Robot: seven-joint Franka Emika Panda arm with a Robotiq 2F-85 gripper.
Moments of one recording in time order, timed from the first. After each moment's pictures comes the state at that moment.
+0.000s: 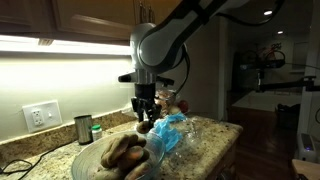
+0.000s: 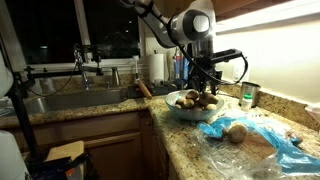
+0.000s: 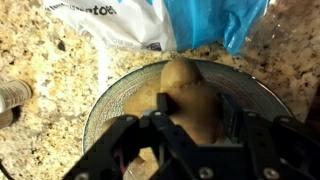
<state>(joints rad) -0.03 0.25 0.08 -1.96 -0.15 2.37 -1.28</state>
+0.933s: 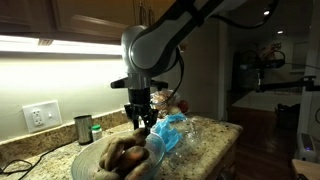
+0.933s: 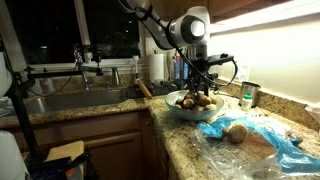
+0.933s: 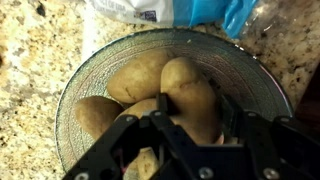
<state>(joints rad) -0.01 0.29 0.11 -1.92 -0.15 2.32 -1.36</state>
